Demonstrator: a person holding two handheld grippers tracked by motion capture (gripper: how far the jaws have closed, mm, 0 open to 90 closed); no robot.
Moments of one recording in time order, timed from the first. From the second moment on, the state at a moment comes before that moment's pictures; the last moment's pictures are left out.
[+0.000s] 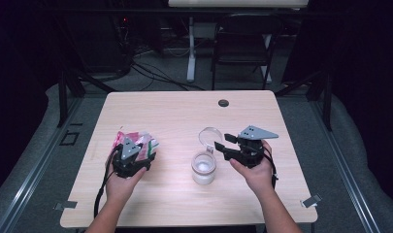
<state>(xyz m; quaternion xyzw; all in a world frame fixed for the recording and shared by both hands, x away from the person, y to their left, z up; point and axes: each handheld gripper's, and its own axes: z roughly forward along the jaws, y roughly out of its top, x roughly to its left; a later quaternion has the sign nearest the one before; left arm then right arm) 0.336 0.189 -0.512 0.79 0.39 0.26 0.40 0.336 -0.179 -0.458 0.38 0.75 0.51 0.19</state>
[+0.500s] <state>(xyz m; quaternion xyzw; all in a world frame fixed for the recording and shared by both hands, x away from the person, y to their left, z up) 0.323 0.175 -0.514 0.81 0.36 0.26 0.38 0.355 -0.179 -0.473 0.39 0.75 0.50 0.17</state>
